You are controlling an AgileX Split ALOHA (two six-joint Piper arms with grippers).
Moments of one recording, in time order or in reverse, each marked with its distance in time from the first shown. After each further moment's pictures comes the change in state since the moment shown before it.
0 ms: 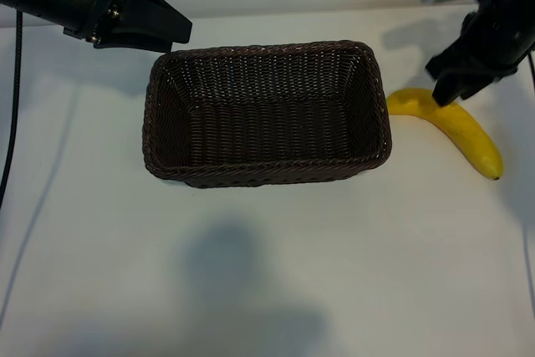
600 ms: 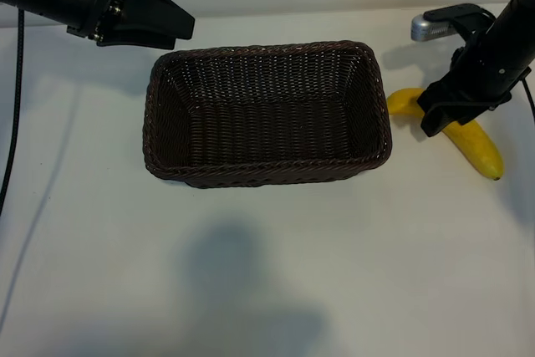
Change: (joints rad) left arm 0.000 0.000 0.000 -0.028 0.000 0.002; right arm 0.004 0.044 0.068 0.006 -0.089 -0.024
